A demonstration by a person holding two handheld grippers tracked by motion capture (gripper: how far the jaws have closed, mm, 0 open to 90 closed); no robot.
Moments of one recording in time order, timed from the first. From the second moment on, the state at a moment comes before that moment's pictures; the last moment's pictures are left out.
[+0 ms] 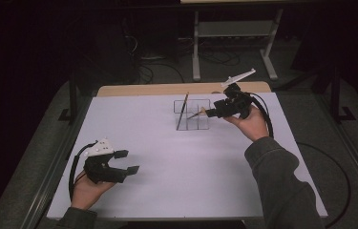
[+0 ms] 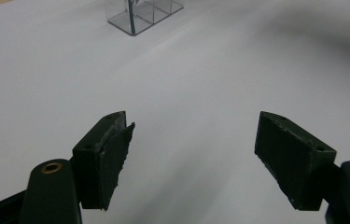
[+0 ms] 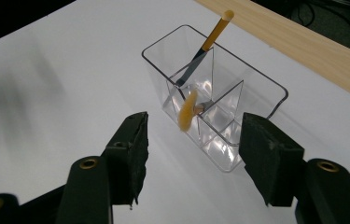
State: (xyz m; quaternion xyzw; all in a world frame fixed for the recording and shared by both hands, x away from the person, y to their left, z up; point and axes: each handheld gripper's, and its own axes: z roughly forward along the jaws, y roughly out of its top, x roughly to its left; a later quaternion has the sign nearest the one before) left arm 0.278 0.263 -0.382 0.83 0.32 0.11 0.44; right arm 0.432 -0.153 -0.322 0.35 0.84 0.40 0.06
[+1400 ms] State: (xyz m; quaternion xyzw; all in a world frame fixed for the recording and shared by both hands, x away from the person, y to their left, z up) left arm 0.280 0.266 -0.383 0.83 0.33 0.11 0.45; right arm 0.386 -0.203 -0.356 0.37 0.82 0.44 0.07
